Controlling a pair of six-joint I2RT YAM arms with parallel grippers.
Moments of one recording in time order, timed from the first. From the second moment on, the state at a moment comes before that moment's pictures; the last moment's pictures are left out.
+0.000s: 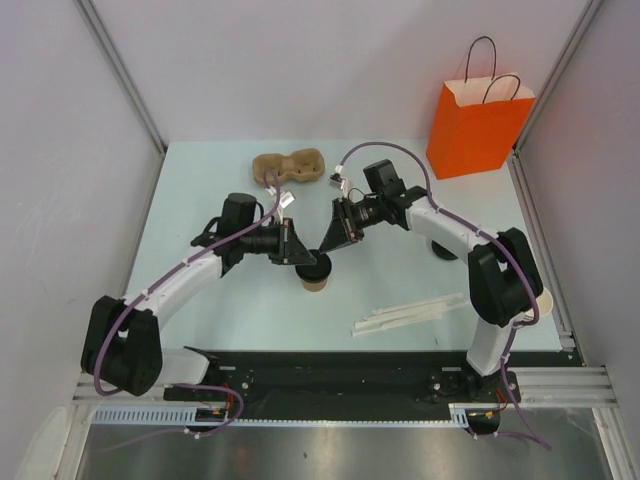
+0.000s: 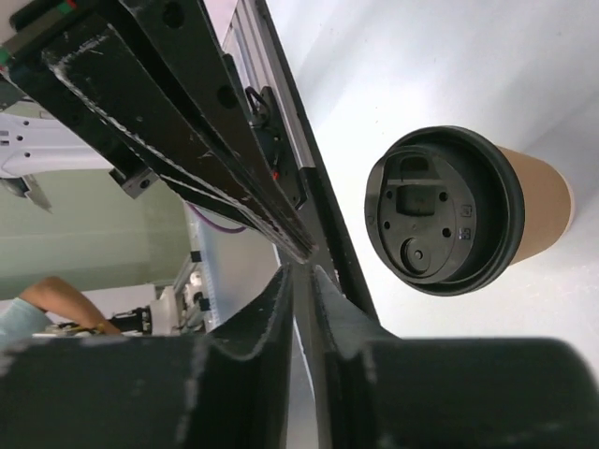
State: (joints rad) left arm -0.38 1.30 0.85 -0.21 0.83 -0.39; right arm 0.53 1.80 1.39 -0.39 -1.05 0.38
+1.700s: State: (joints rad) left arm -0.29 1.60 0.79 -0.03 1.04 -0.48; right arm 0.54 2.08 1.39 -0.31 -1.20 0.49
